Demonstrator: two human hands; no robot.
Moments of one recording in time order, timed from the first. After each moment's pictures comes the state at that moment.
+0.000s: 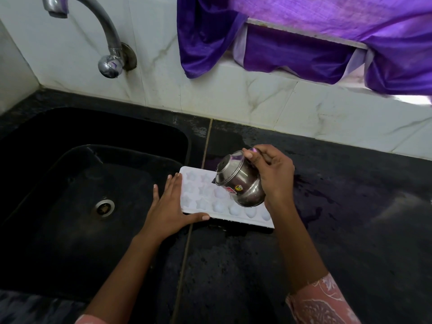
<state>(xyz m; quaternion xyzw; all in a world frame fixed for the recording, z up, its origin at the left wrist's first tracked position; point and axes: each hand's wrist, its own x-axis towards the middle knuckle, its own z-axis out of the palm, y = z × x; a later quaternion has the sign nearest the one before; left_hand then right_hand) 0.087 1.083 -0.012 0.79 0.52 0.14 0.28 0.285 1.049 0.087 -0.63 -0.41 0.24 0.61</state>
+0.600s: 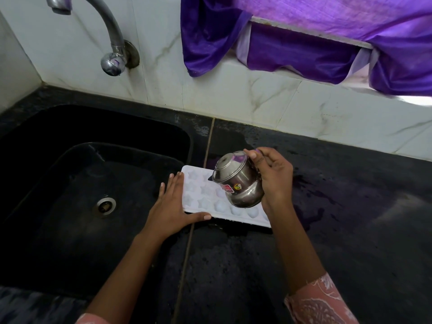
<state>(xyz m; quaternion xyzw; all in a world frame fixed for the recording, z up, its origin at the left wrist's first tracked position) 0.088 1.078 -0.002 0.78 0.51 0.14 0.32 0.280 1.050 0.081 -0.59 -0.35 0.31 0.66</state>
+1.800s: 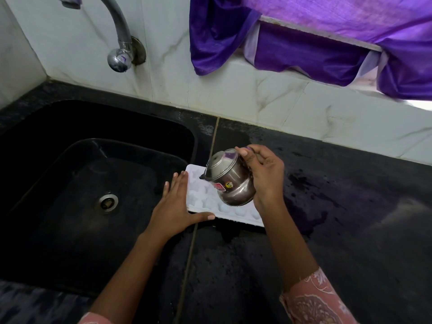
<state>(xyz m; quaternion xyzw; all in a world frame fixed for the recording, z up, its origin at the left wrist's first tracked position) 0.086 1.081 -0.011 0.78 0.51 0.17 0.32 0.260 1.063 0.080 -0.59 -0.37 0.32 0.64</state>
